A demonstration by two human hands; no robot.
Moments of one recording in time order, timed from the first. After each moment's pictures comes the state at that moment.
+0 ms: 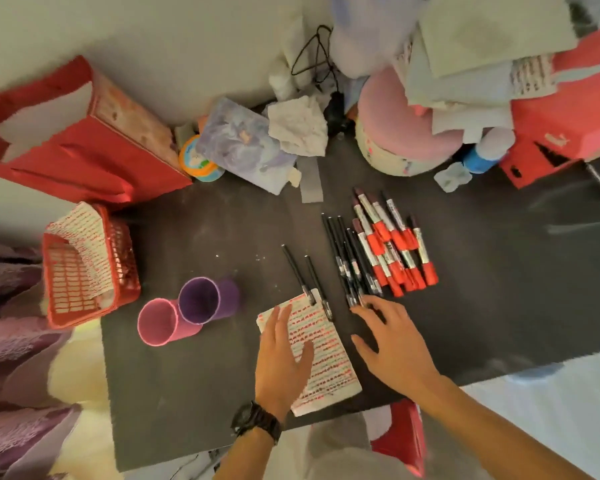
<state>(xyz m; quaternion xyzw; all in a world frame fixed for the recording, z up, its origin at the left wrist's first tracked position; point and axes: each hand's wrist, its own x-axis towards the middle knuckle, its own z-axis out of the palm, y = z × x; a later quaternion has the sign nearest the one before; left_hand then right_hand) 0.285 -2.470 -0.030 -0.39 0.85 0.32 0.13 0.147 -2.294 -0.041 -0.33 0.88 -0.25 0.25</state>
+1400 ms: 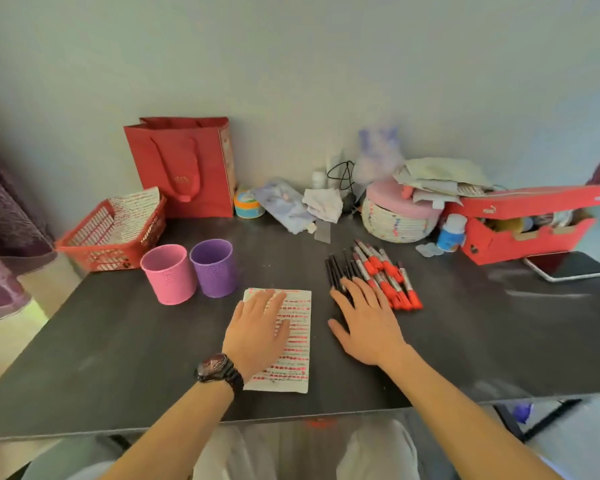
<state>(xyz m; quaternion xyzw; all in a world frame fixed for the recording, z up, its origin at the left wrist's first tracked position) 0.318 -2.473 -0.107 -0.27 0.95 0.09 -0.09 0.146 -2.302 -0.112 -0.49 0.87 -0.05 -0.08</state>
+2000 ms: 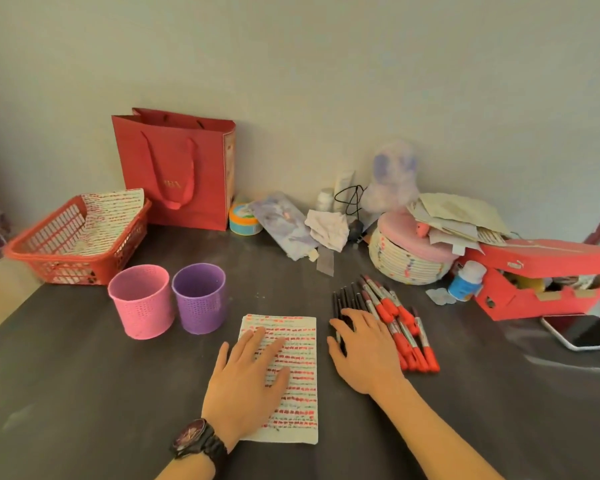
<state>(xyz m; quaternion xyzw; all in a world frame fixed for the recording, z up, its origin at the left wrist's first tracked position) 0.300 -2.497 -0.134 -0.30 0.94 0.15 -0.04 0.097 -2.358 -0.120 -0.47 0.87 -0.07 -0.10</state>
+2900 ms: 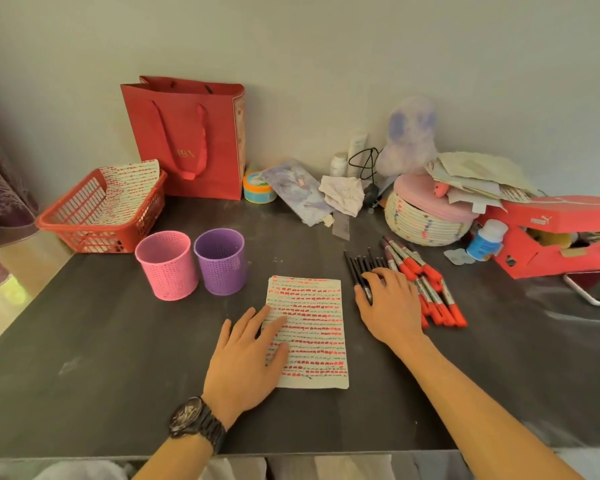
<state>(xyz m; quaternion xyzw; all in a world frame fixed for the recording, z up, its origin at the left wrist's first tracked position) 0.351 -2.489 -0.129 -0.28 0.94 0.16 -0.07 0.101 -2.355 -0.116 -0.38 0.91 -0.13 -0.14</state>
